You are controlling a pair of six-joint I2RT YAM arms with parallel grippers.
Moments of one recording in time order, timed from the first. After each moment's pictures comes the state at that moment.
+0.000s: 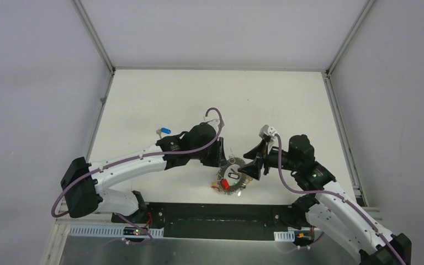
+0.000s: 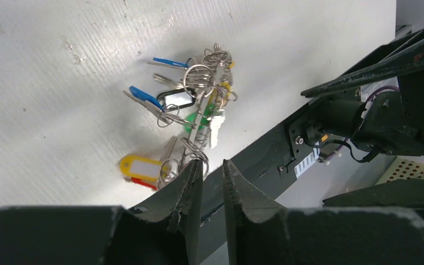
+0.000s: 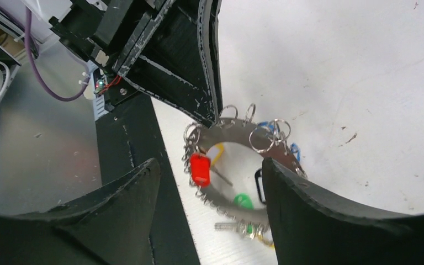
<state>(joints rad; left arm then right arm) -1.02 1.29 0.96 -0.34 0.05 -0.83 0.57 0.65 0.47 -0.14 -0.72 0.15</state>
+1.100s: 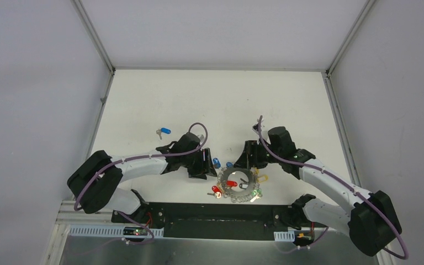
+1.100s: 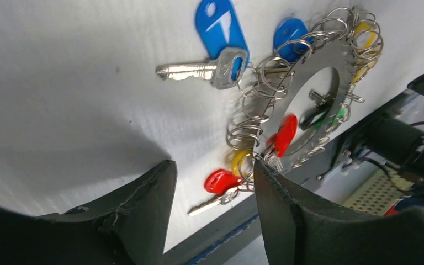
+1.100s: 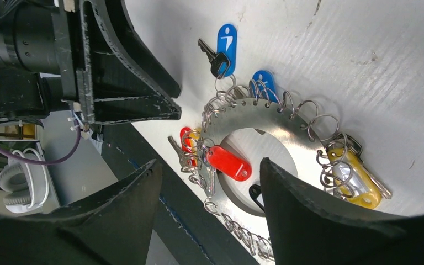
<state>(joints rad) -0.81 1.40 0.63 -0.09 0.30 -0.94 0.57 1.03 0.53 -0.24 -0.50 0.52</state>
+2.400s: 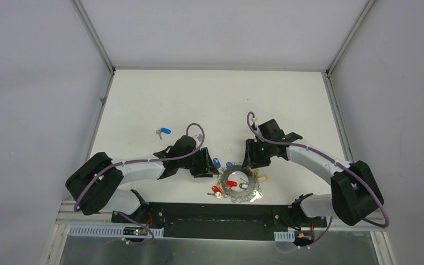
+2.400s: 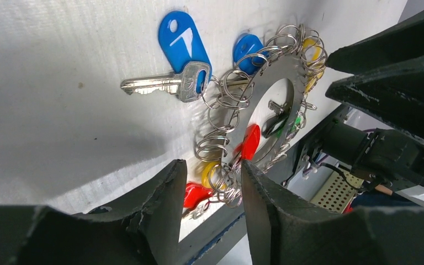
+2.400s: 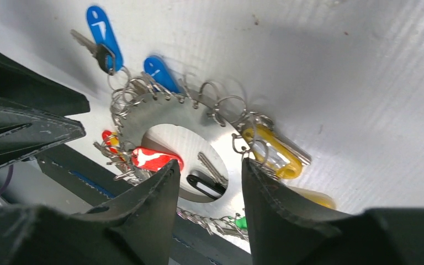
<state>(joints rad) -0.80 1.36 0.47 0.22 0.33 -1.07 0.55 1.33 0.74 -0.55 -0.34 0.43</state>
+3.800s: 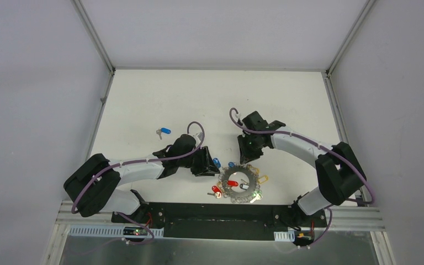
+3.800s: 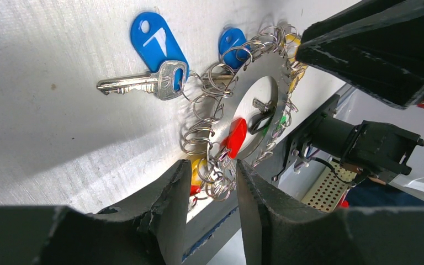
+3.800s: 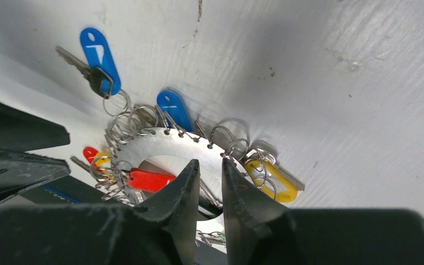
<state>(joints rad) -0.80 1.35 0.49 0.22 0.36 -1.07 0.62 1.52 0.95 -0.66 -0.24 0.34</state>
